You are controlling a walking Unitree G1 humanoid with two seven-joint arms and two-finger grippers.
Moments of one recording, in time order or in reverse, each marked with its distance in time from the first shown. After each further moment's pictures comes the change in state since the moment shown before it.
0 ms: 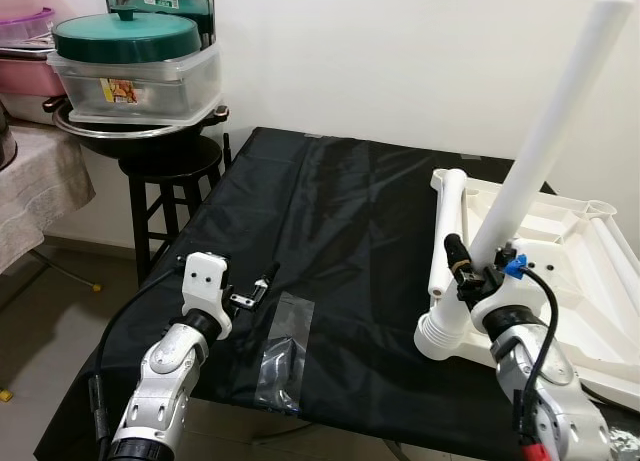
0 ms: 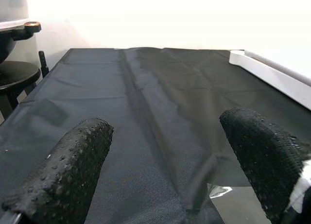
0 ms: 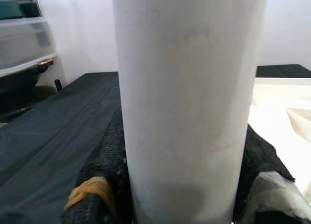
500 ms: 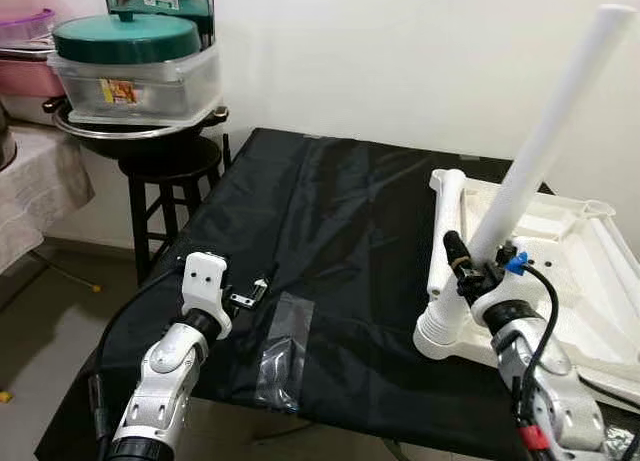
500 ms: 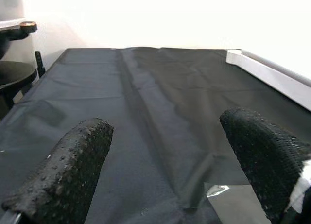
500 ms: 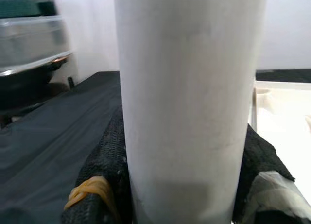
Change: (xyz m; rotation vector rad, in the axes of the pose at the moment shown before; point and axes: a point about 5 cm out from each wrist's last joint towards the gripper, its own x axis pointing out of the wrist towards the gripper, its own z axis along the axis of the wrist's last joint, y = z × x) left arm 0.001 0.001 0.000 0.001 0.003 0.001; right arm 0.014 -0.008 -0.003 -0.018 -0.020 0.104
